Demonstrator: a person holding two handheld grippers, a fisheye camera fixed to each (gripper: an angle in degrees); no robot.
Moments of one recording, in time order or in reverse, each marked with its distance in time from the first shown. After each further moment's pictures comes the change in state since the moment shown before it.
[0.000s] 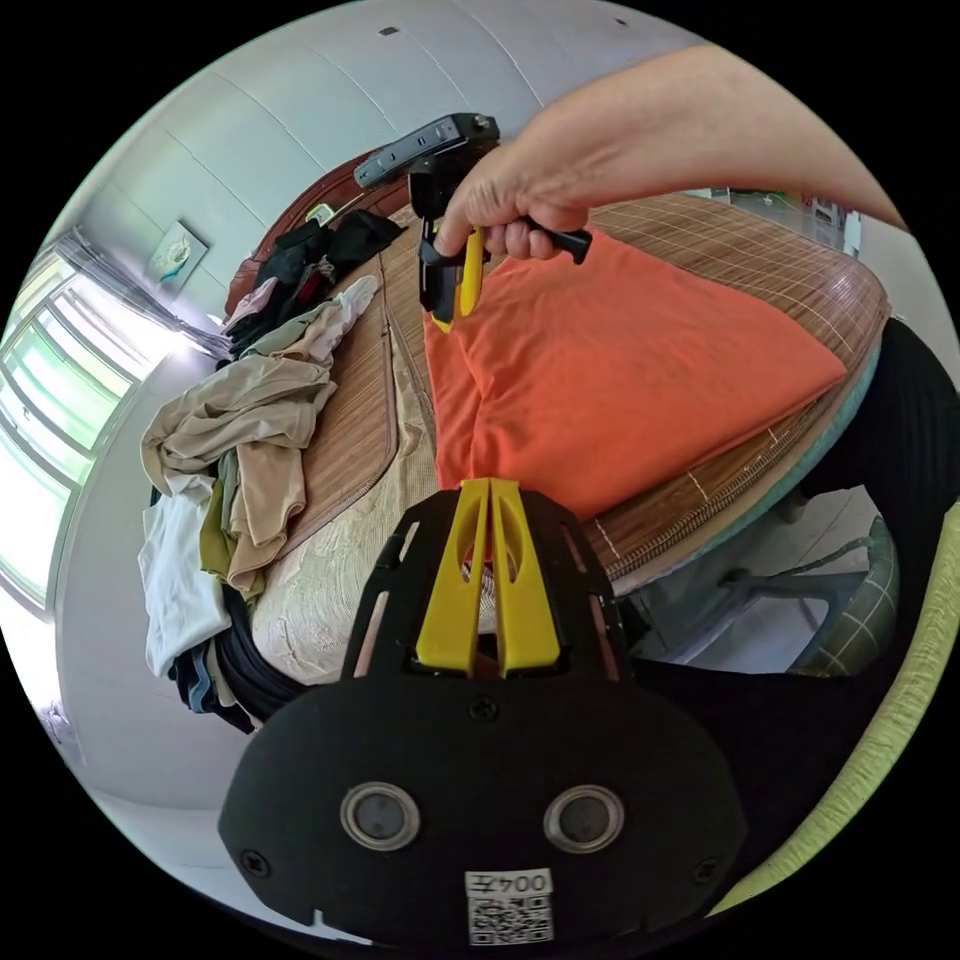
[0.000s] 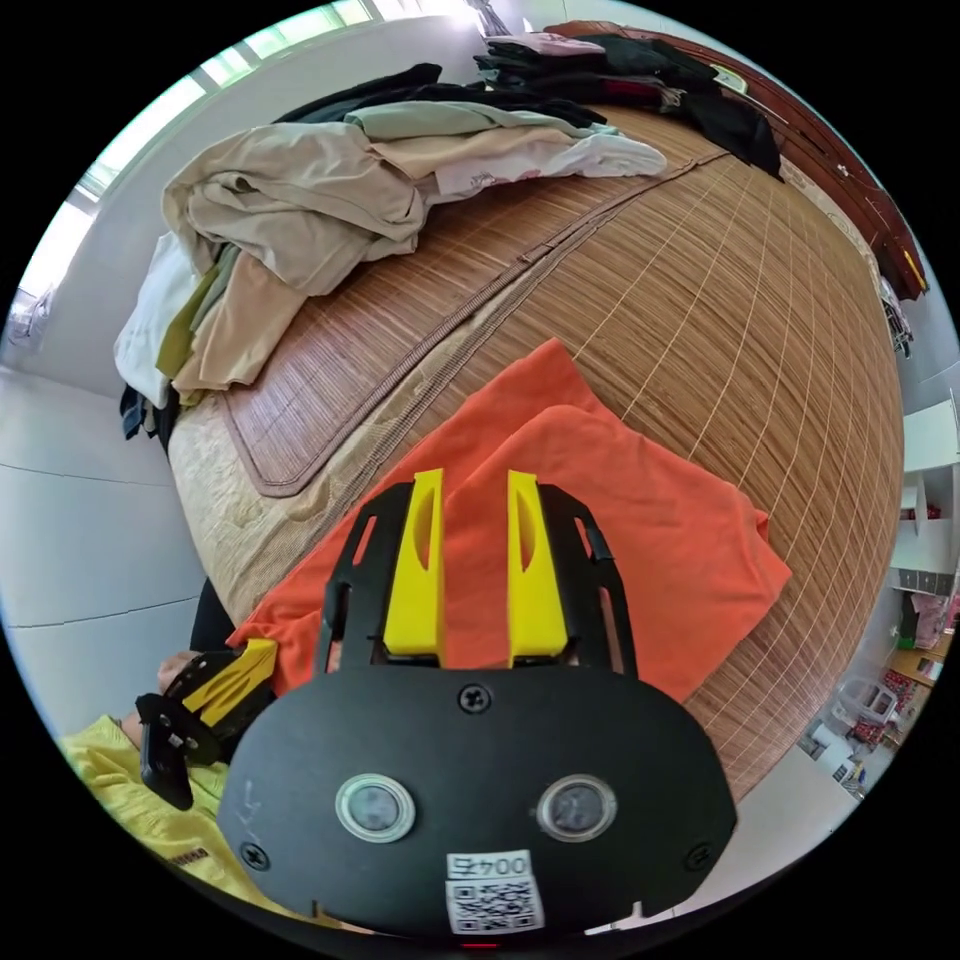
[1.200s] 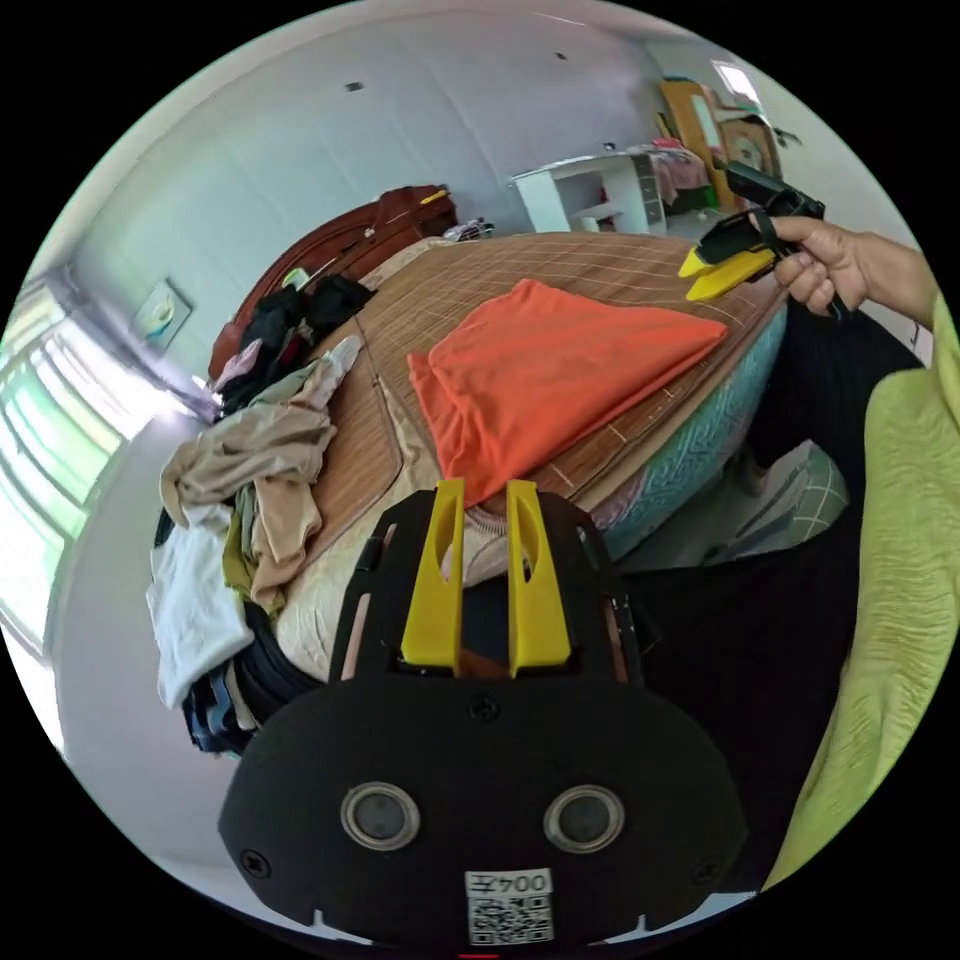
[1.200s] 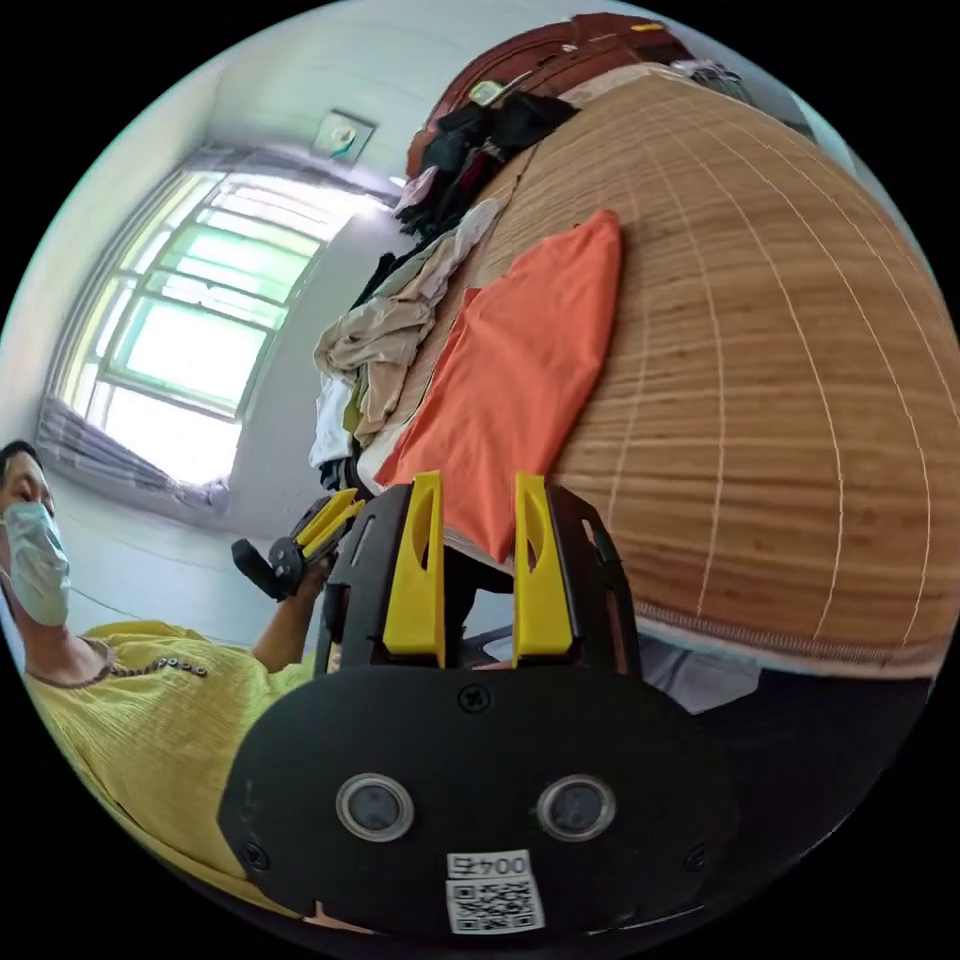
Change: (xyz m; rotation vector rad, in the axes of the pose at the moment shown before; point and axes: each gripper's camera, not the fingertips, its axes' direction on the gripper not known) left arm 0.010 0.086 -0.067 0.172 0.038 0.155; right arm 0.149 0.411 0.115 0.447 -0.760 0.488
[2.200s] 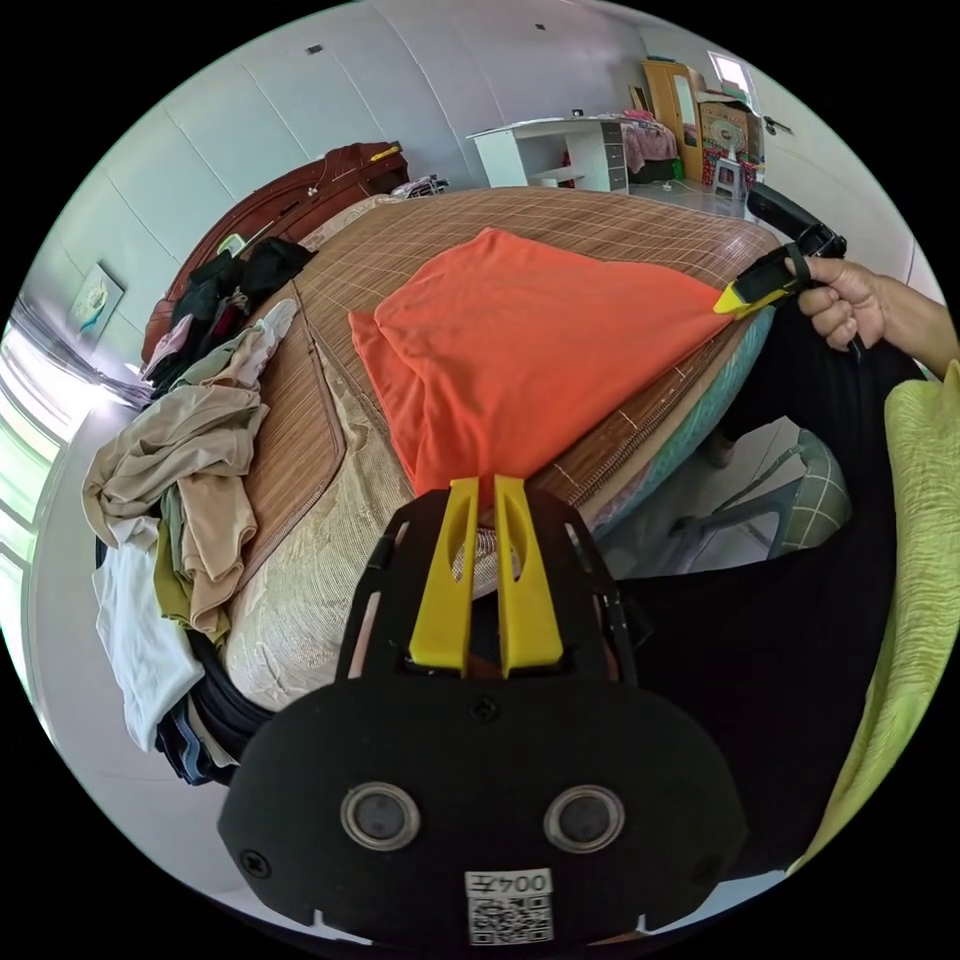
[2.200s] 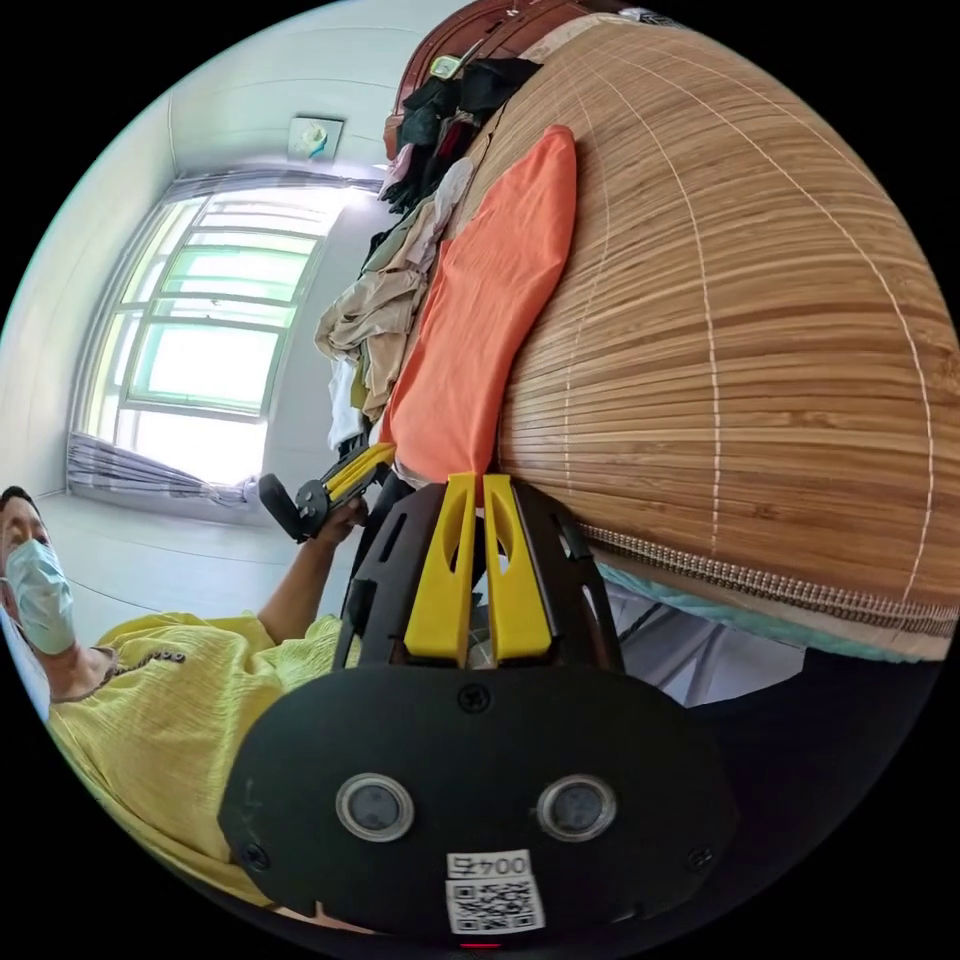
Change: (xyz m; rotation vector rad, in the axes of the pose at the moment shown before) left arm -0.047 0.004 0.093 -0.115 0.182 -0.004; right arm 0.132 0.025 0.128 -0.127 -0.077 0.019
